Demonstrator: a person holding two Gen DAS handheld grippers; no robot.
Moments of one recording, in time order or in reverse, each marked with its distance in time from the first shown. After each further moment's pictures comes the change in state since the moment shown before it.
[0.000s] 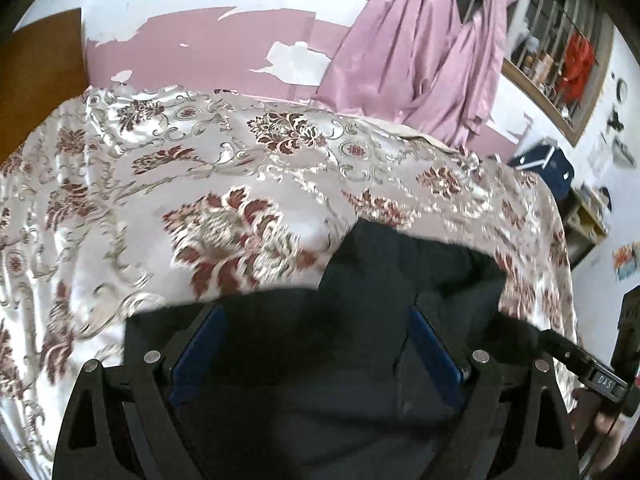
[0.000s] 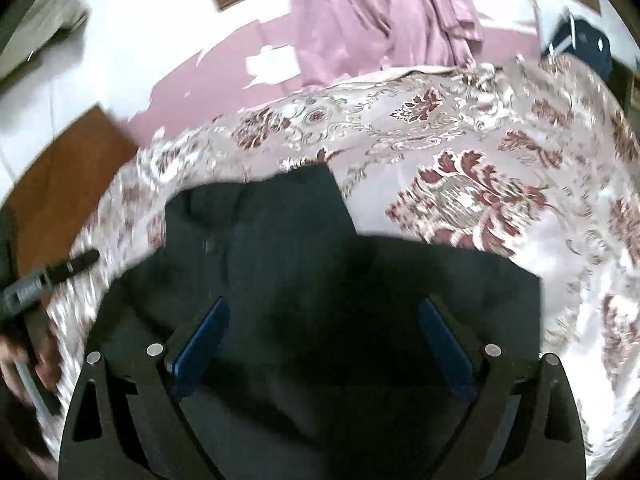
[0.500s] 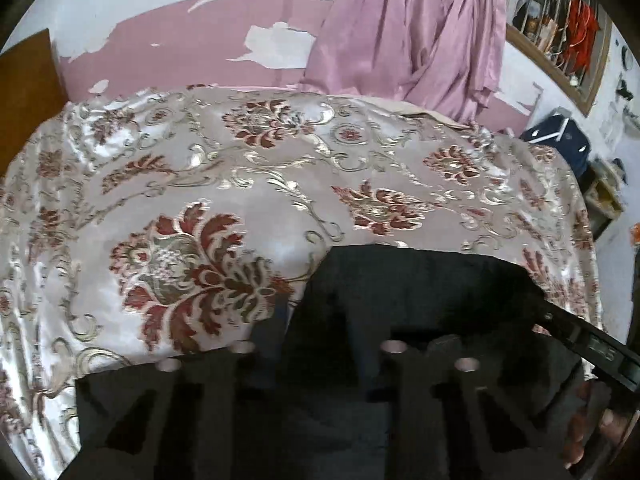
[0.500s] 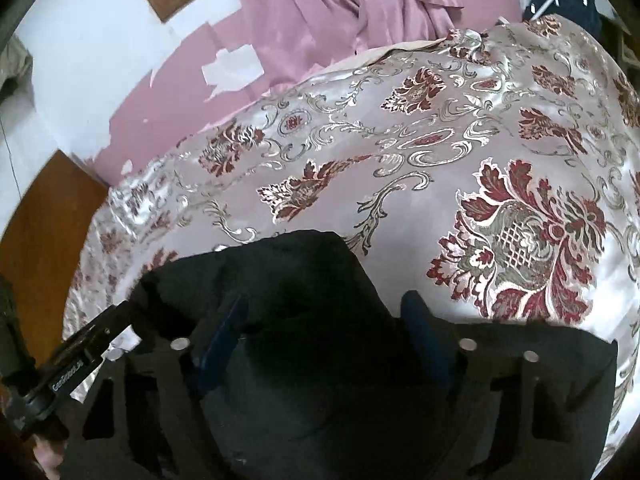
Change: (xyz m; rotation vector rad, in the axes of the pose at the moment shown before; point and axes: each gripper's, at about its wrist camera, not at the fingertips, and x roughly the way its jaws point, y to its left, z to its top) left arm 0.070 -0.034 0.022 0.086 0.056 0.029; right arm 0.098 0.018 0.059 0.145 0.038 -0.049
